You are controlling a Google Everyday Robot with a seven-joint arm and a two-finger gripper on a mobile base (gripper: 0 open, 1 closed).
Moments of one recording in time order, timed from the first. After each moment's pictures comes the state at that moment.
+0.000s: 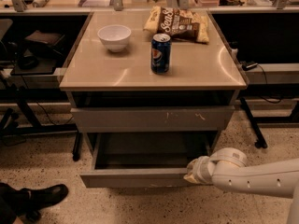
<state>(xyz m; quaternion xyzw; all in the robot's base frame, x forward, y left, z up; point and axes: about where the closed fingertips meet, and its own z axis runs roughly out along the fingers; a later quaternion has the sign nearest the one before) 0.521 -0.178 0.431 -0.52 0.81 0.00 0.26</state>
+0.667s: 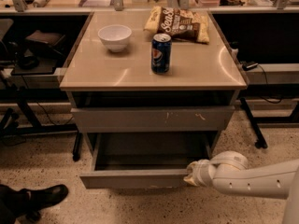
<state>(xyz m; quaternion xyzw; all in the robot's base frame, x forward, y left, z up) 0.510 -0.172 0.426 -0.53 0.81 0.01 0.26</state>
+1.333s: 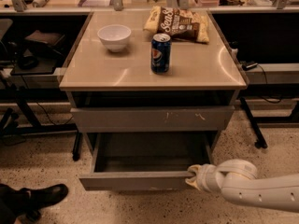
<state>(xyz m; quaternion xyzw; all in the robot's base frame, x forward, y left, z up) 0.492 -0.179 0.429 -0.54 0.79 0.02 0.29</state>
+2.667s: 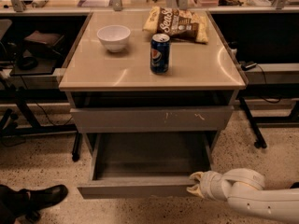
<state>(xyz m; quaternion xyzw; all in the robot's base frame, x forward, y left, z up) 0.471 -0.184 0.427 -0.54 0.78 0.03 0.31</state>
